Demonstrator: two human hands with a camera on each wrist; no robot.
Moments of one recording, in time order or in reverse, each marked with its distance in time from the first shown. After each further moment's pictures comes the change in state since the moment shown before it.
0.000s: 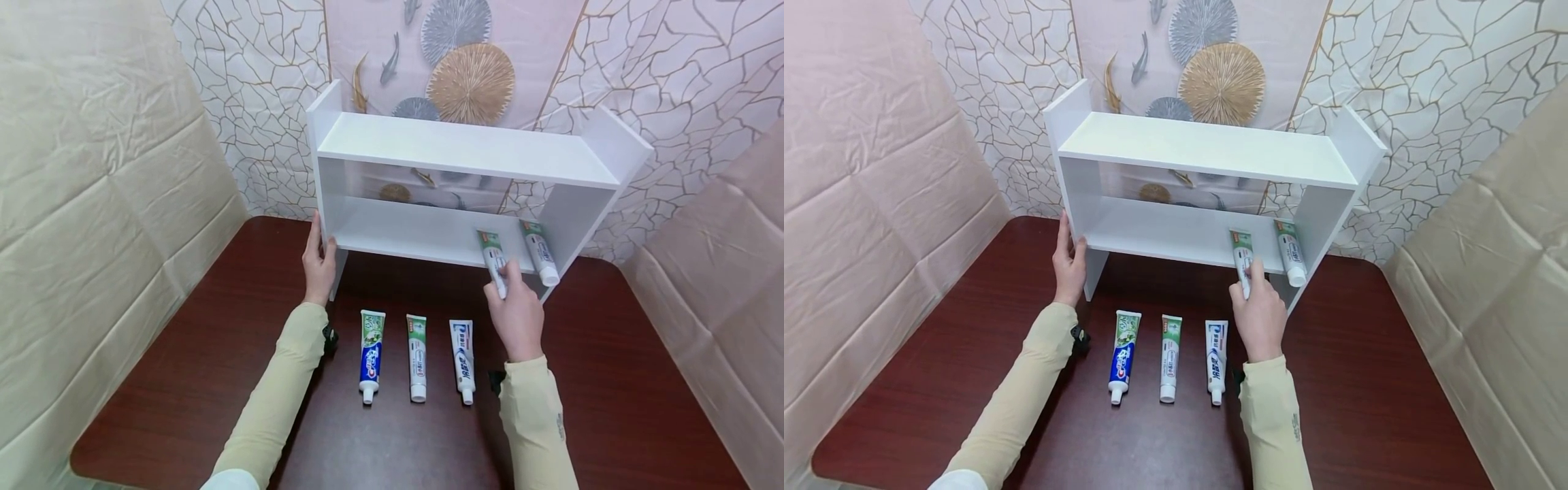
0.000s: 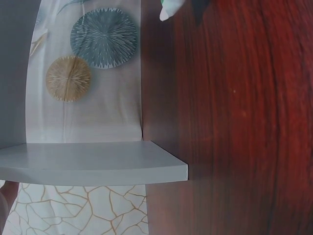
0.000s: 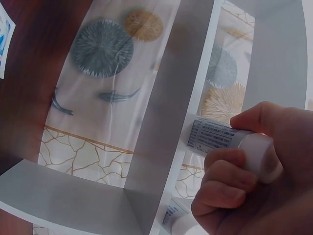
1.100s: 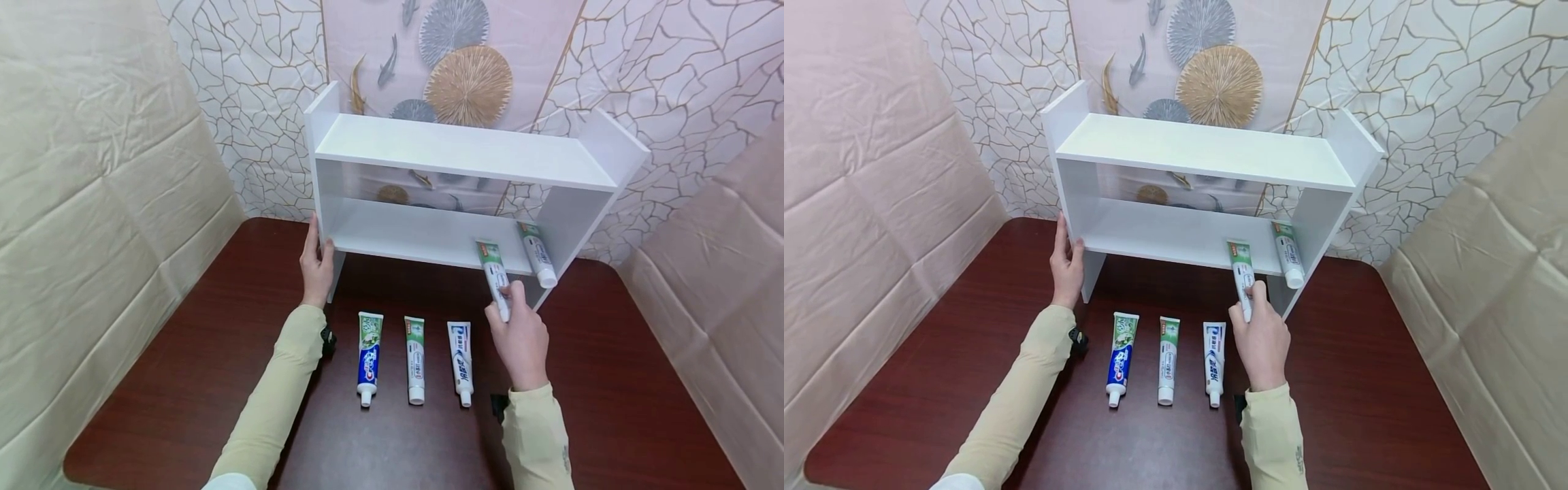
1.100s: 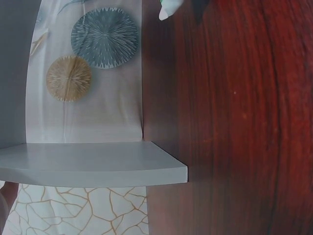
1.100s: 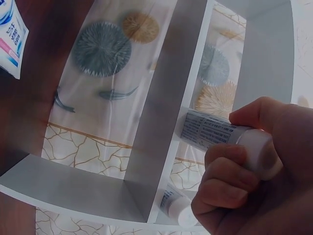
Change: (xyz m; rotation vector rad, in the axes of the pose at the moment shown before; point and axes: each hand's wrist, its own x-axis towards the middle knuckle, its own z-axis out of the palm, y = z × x) left_hand 0.004 -0.033 0.004 -0.003 0.029 0.017; right_hand -0.028 0.003 -0.010 -0.032 -0.014 0.024
